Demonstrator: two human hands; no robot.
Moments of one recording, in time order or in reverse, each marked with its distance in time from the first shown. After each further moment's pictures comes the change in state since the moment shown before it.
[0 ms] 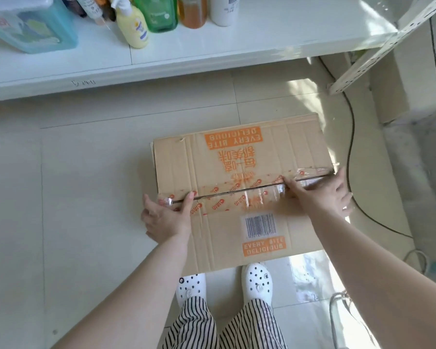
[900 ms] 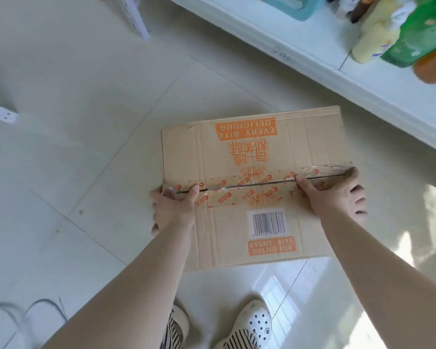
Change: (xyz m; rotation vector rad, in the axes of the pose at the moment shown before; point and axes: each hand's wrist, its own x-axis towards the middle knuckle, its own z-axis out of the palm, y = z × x) left_hand 0.079 -0.138 -0.085 -0.497 0.286 -0.545; right_hand -0.110 -0.167 0.136 -0.347 -0.110 -0.636
